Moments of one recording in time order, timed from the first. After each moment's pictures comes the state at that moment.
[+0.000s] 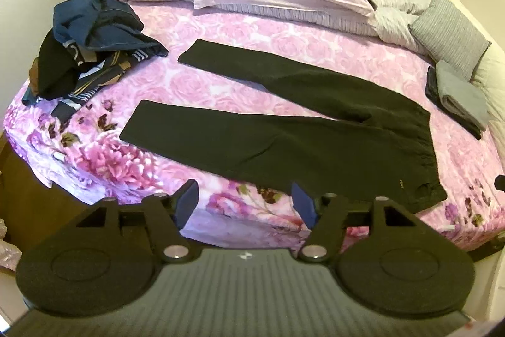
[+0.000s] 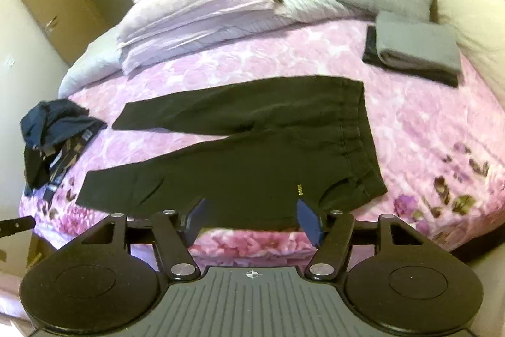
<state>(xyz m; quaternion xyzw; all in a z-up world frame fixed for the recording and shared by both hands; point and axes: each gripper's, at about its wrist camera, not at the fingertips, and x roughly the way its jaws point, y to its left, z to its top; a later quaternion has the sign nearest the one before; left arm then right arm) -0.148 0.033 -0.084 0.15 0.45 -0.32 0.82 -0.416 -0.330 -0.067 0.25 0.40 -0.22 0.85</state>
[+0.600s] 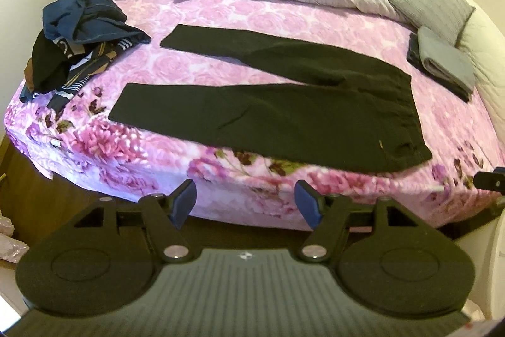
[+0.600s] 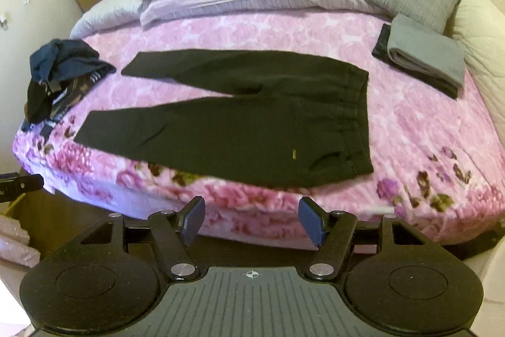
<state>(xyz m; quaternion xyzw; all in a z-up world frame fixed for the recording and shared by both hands) -0.232 0.022 -0.081 0.19 0.46 -0.33 0.80 -0.457 -0.287 -0.081 0.19 0.47 -0.19 0.84</state>
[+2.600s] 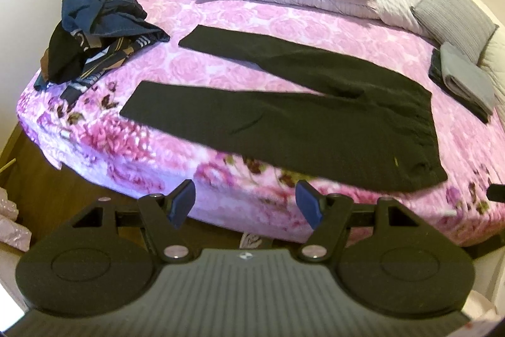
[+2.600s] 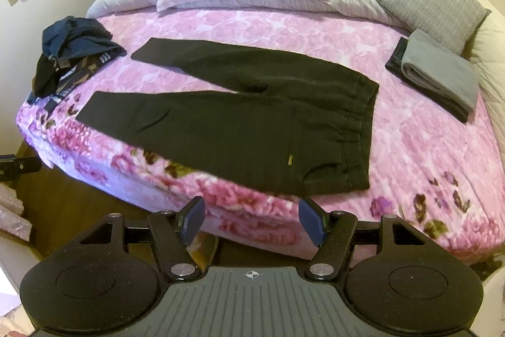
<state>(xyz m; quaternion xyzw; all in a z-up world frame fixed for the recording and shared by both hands) -0.210 0.006 -0.093 0.17 0.45 -0.29 0.83 -0.436 -0.318 -0.092 0.16 0.48 -0.16 0.85</state>
